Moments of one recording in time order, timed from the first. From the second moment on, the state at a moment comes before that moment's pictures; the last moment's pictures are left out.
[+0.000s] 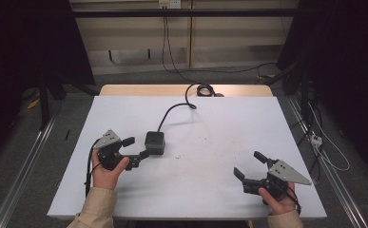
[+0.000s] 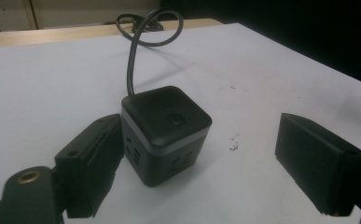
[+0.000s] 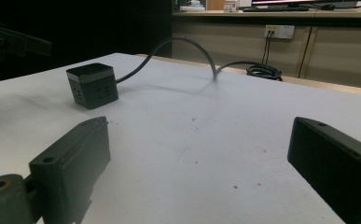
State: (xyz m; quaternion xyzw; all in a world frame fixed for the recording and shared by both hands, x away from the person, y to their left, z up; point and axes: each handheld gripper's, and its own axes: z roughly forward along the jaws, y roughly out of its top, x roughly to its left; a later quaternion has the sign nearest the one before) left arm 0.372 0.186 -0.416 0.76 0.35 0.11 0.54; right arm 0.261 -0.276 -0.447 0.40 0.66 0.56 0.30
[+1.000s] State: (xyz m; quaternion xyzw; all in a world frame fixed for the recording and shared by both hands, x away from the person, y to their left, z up) left arm 0.354 0.214 -0.425 0.76 0.35 0.13 0.53; right arm 0.262 -0.275 -0.447 0.40 0.66 0.56 0.30
